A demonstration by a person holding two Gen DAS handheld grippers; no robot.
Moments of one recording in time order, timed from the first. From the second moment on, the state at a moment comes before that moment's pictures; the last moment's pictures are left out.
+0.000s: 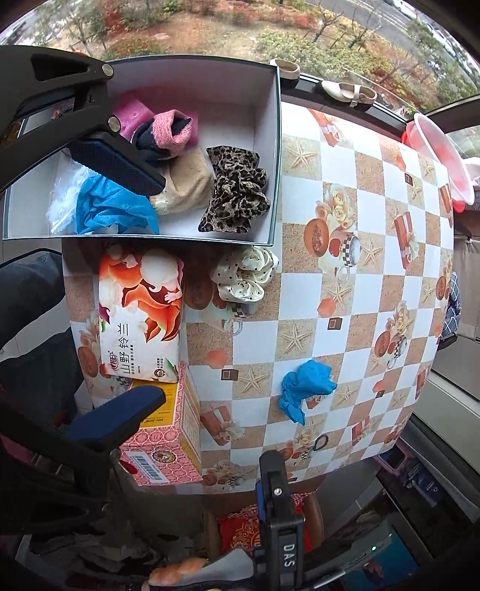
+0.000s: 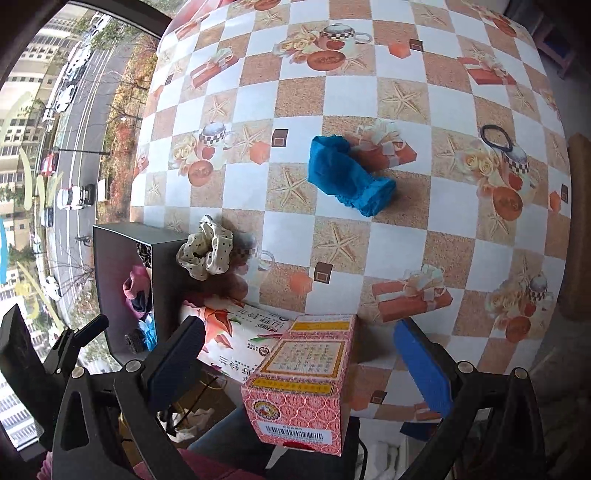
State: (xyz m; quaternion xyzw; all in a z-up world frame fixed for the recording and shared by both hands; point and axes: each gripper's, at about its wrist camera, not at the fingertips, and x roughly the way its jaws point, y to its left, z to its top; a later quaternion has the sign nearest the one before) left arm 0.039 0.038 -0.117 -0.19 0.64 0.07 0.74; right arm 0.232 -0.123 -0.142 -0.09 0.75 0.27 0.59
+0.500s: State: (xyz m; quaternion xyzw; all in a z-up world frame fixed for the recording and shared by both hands) left arm 0.001 0.052 -0.117 -0.25 0.63 0.17 0.72; right arm 0.176 0.043 -0.253 -0.44 0.60 0.44 0.51
